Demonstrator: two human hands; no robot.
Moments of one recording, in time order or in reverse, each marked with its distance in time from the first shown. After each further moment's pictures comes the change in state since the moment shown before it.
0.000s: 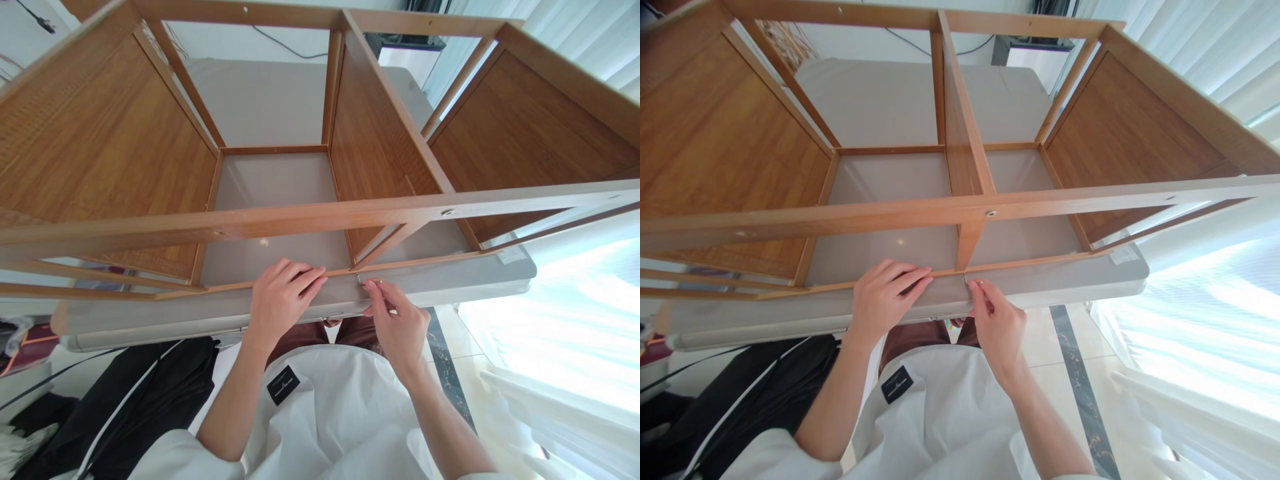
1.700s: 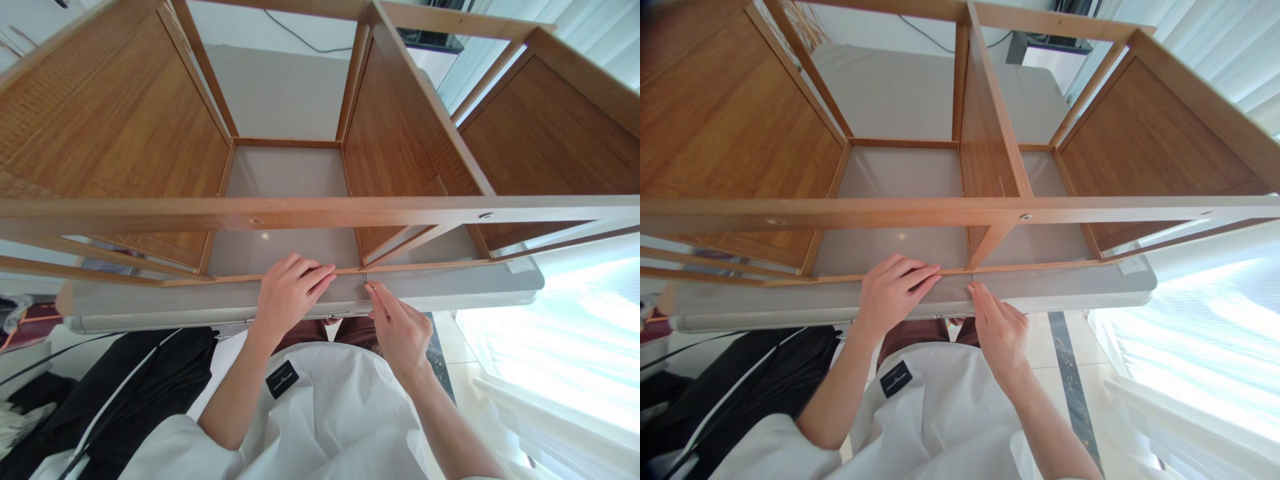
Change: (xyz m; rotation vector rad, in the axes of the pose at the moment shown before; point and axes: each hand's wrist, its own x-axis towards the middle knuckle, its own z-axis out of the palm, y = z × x) left_hand -0.002 -0.002 0.002 -0.023 0.004 0.009; right_hand 0.000 0.015 0.005 -0.276 0.140 -0.613
